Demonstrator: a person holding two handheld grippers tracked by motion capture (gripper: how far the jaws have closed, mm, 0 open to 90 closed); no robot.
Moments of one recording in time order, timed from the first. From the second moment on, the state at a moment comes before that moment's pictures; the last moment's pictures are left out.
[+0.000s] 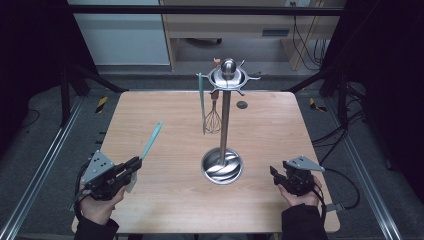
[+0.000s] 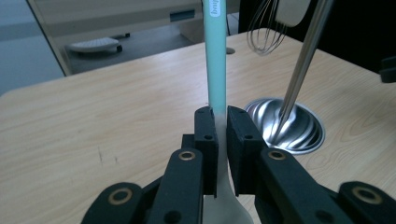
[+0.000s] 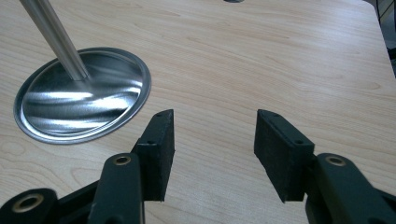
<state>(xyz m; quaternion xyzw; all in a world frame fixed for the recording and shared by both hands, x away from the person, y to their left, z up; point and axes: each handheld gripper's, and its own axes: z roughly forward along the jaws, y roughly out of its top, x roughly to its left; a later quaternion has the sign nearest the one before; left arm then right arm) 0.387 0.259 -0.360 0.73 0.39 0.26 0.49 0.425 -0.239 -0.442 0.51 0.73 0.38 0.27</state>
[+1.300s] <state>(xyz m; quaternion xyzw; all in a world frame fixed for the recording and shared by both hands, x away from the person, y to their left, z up) 0.369 0.230 -0.299 0.69 0.31 0.29 0.58 0.430 -0.237 -0.444 0.51 0.73 0.37 0.27</state>
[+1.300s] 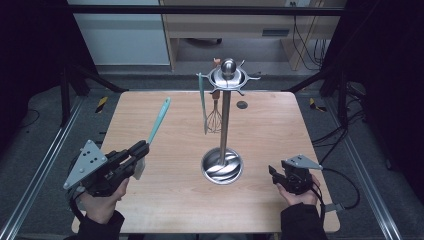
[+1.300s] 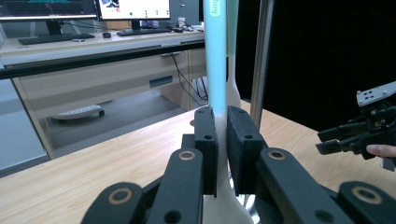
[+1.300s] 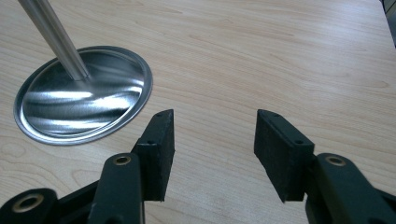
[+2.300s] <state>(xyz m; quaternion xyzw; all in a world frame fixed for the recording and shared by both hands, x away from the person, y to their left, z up) 0.370 0.189 -0.277 0.69 0.26 0.27 0.62 0.430 -0.239 -0.444 0.51 0.73 0.38 0.27</state>
